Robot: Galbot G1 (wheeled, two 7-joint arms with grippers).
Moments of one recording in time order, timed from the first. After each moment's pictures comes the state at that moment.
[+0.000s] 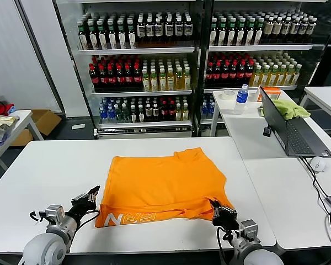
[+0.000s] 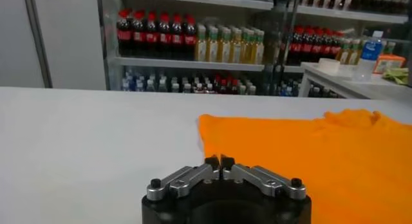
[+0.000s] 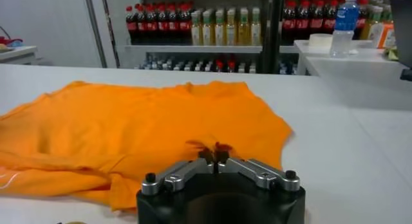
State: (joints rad) left arm 1.35 -1.03 -0.55 -1.89 -0.62 0.37 -0.01; right arm -1.36 1.07 0.28 2.02 0.47 -0.39 0.17
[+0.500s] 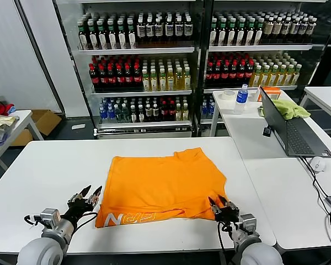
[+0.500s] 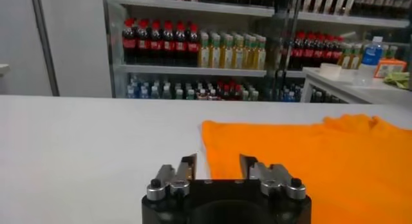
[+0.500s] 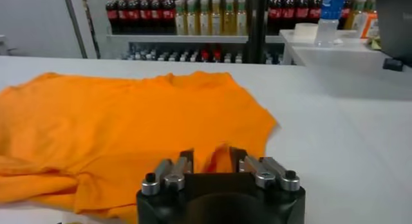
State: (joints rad) left arm 1.44 -1.02 -0.59 -1.99 -0.62 0.38 -0.05; right arm -1.38 1.06 0.34 2.03 0.49 -0.43 0.19
